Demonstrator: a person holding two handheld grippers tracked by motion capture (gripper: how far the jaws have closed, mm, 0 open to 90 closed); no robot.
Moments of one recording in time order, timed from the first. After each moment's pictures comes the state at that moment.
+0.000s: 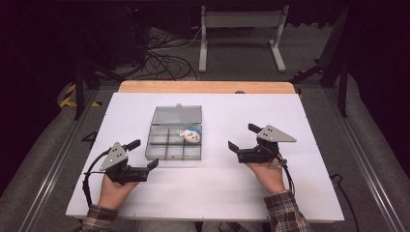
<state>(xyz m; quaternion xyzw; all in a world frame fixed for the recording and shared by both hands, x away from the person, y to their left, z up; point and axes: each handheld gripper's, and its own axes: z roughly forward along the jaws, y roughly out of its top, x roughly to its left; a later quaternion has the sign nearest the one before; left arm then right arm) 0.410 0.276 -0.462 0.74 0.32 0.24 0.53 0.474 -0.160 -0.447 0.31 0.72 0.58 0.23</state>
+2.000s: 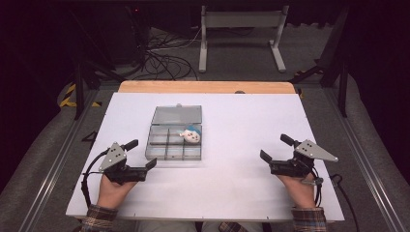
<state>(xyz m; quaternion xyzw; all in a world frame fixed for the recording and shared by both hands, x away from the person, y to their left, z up) 0.411 0.281 -0.464 0.74 0.33 0.25 0.53 0.436 -0.245 -0.457 0.35 0.68 0.59 0.26</state>
